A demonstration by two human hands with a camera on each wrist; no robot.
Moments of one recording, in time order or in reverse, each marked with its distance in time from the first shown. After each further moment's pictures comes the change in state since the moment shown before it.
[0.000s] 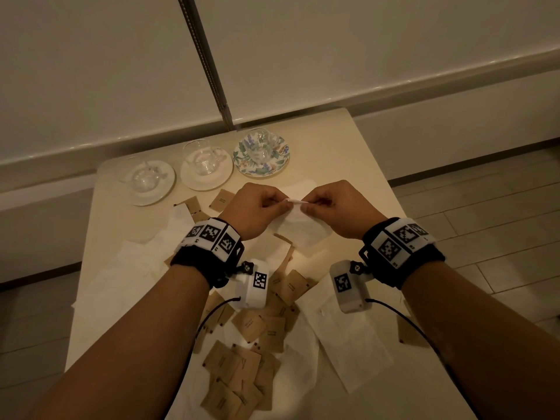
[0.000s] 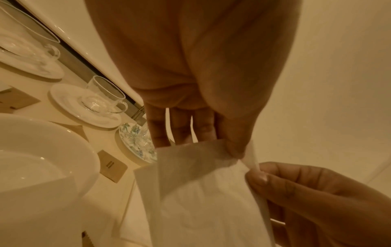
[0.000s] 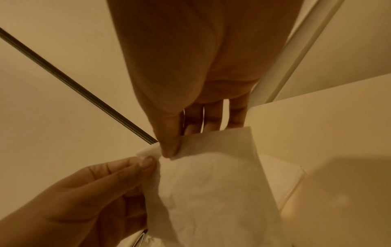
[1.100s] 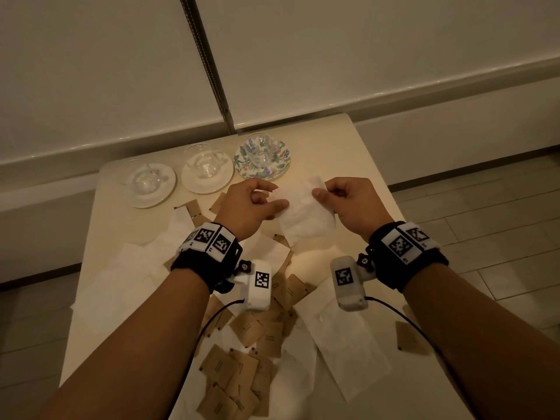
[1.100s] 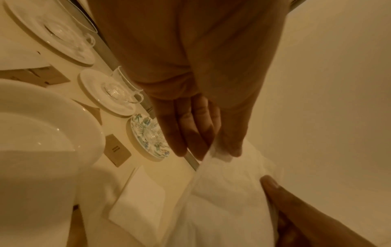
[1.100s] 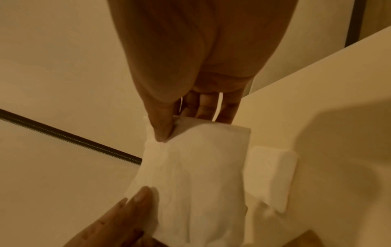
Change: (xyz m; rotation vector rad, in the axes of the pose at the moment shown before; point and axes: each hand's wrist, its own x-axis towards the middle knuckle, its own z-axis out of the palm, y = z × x) left_hand 0.005 -0.007 0.003 -0.373 0.235 -0.118; right_hand 0.000 0.008 -0.009 0.348 0.233 0.109
